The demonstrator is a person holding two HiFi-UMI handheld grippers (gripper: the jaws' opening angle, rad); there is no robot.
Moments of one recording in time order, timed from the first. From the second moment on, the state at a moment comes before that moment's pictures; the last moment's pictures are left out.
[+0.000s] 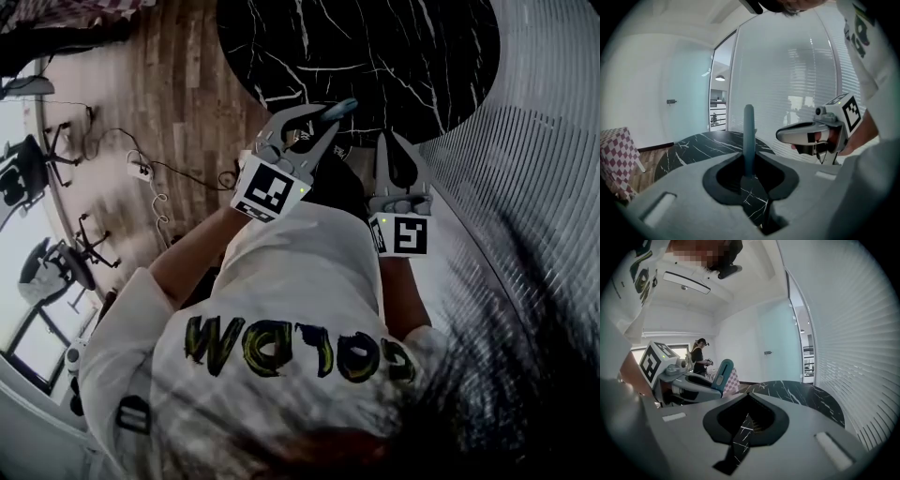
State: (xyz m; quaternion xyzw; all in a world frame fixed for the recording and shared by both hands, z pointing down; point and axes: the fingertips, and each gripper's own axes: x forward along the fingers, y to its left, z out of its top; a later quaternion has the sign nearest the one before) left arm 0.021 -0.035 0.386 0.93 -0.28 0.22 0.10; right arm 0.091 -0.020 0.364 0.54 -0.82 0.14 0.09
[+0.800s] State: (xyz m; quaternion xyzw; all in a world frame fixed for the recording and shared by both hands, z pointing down) left arm 0.021 -0.022 0.528 0.89 -0.27 0.32 0.17; right arm 0.100 -0.004 0.492 0.53 -0.81 0.20 0.15
